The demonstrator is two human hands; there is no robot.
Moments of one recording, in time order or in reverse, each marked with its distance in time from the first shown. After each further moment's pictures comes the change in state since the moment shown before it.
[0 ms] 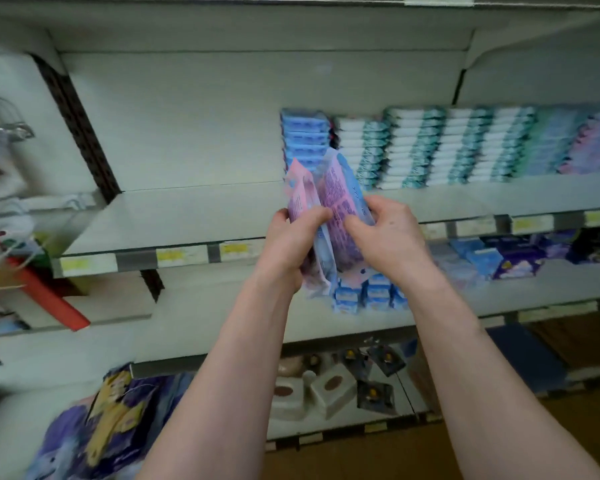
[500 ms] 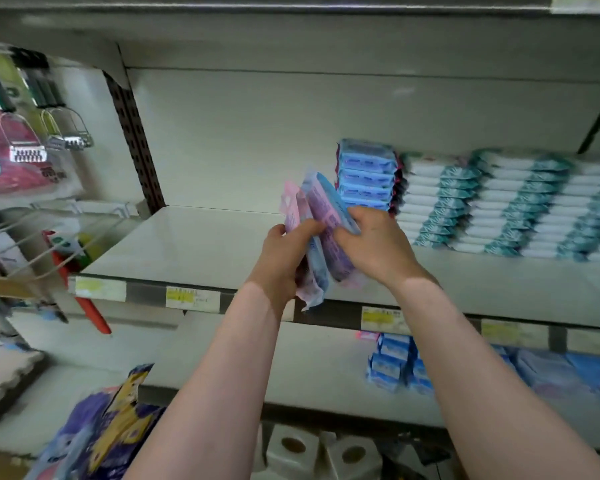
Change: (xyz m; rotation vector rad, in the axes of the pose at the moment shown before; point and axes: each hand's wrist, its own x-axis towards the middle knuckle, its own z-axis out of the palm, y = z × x) left_hand 0.130 0.026 -0.013 -0.070 0.226 -0.021; right_hand 0.154 0.000 0.084 -0.055 -0.302 -0.225
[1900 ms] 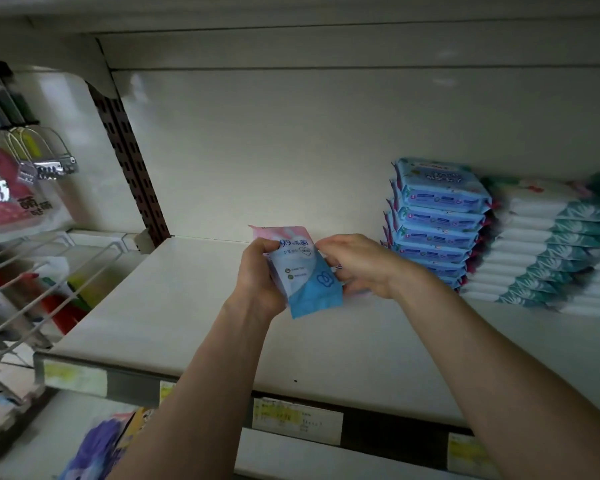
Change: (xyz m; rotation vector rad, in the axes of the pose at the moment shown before) left_hand 0.179 0.016 -0.067 -0.498 -0.129 -0.179; right_hand 0.149 -0.008 0.089 0.556 -0.629 0.363
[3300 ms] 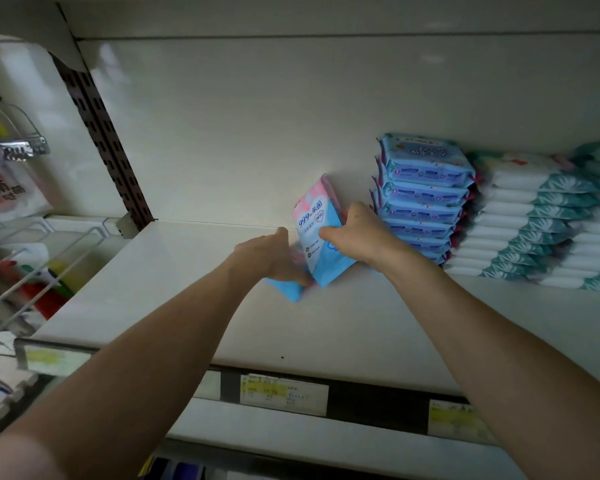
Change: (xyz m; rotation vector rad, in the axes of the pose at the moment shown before) left_hand 0.035 -0.001 0.005 2.134 0.118 0.034; right_hand 0.004 0.011 -0.014 -0.396 0.430 -0.083
